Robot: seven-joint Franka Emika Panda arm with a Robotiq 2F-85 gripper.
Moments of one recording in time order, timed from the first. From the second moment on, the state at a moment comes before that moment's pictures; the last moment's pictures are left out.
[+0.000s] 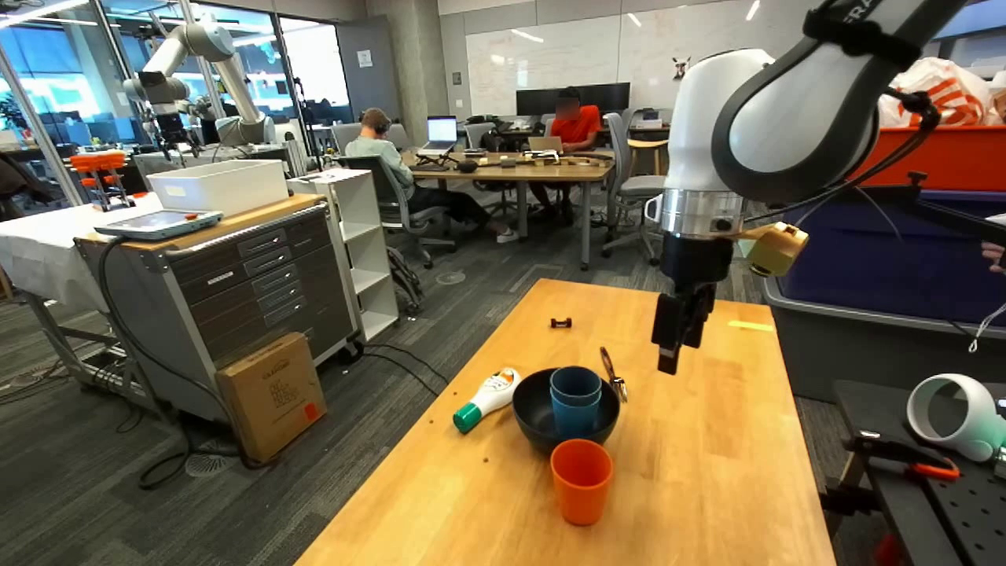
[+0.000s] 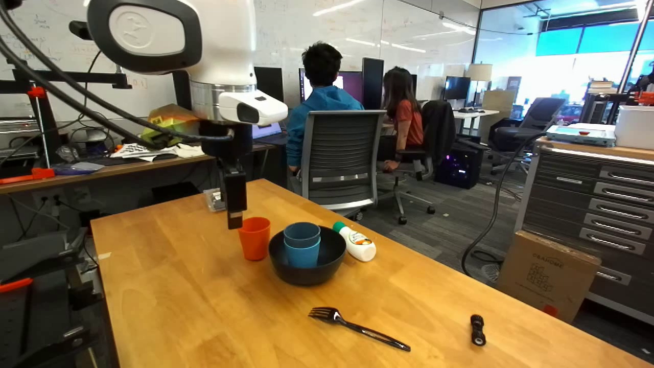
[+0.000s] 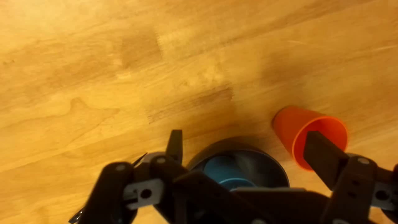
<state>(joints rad) -0.13 0.05 -0.03 -2.57 0.20 2.59 -0.09</state>
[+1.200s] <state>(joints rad) -0.11 0.05 -0.03 -2.59 0.21 2.63 -0.02</state>
